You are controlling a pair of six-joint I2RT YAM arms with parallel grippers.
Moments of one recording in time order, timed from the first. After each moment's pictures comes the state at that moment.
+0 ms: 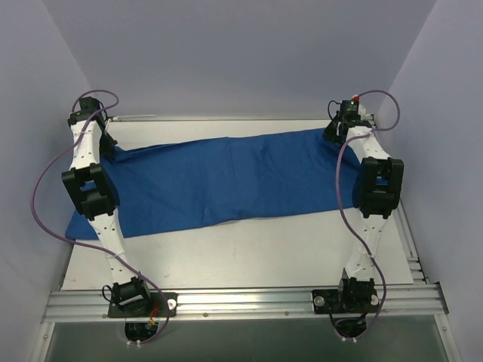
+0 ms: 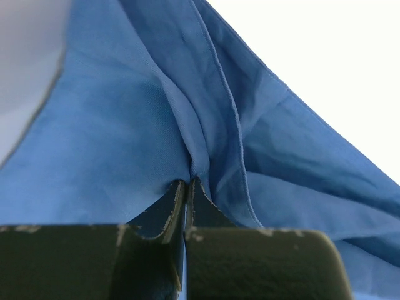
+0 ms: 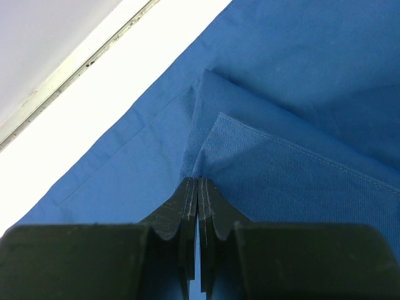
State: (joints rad) left arm 0.28 2.41 2.32 -1.06 -0.24 -0.47; right arm -0.06 2.21 1.81 -0.37 0.00 0.60
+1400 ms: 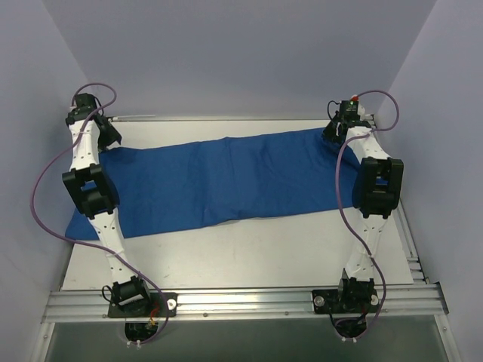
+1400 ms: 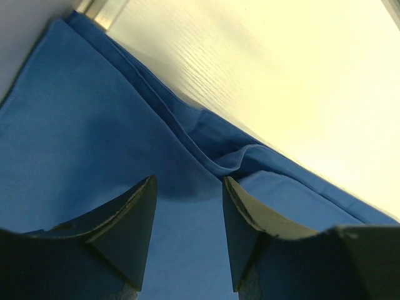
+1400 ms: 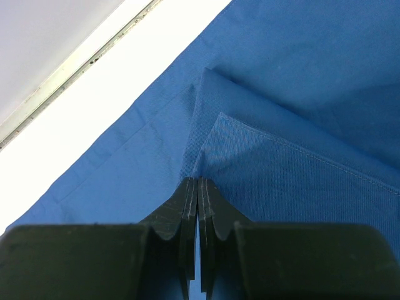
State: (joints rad) left arm 0.30 2.44 2.41 -0.98 -0.06 -0.45; right arm -0.06 2.21 1.80 -0.36 -0.01 0.59
